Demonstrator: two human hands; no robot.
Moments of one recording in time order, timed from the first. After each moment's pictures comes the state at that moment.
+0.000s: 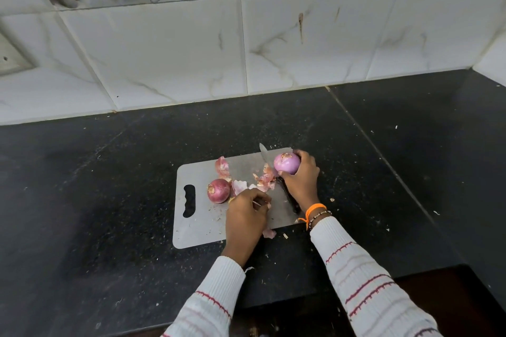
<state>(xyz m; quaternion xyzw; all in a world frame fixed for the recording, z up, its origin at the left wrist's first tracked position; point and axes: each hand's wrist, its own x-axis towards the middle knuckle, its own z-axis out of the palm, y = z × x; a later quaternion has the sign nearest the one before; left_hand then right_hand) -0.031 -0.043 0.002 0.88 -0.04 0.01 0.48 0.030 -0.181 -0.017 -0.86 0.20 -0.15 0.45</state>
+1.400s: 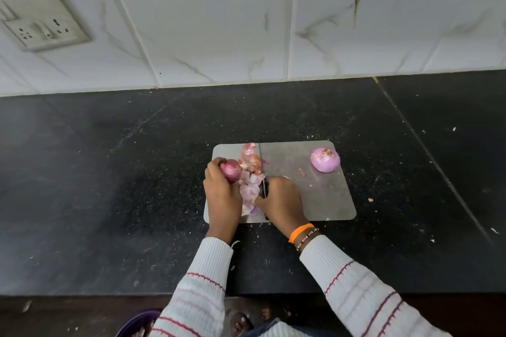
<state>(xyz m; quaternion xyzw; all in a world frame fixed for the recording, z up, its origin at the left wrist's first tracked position) -0.010 0.040 -0.010 0.86 0.07 0.19 0.46 -0.014 -0.076 -0.010 -0.95 0.01 -0.03 0.30</state>
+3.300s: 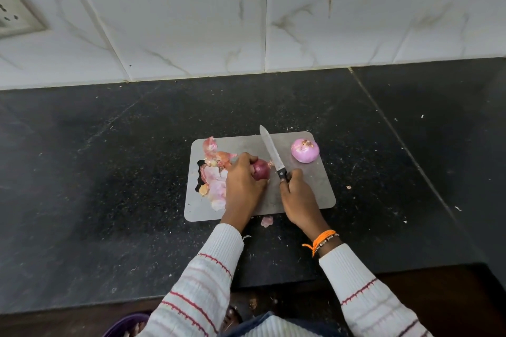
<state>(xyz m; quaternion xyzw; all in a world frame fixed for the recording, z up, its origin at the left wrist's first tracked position) 0.004 -0.018 -0.009 0.90 0.00 0.04 0.43 -0.035 -0.131 -0.003 -0.89 0.12 0.02 0.45</state>
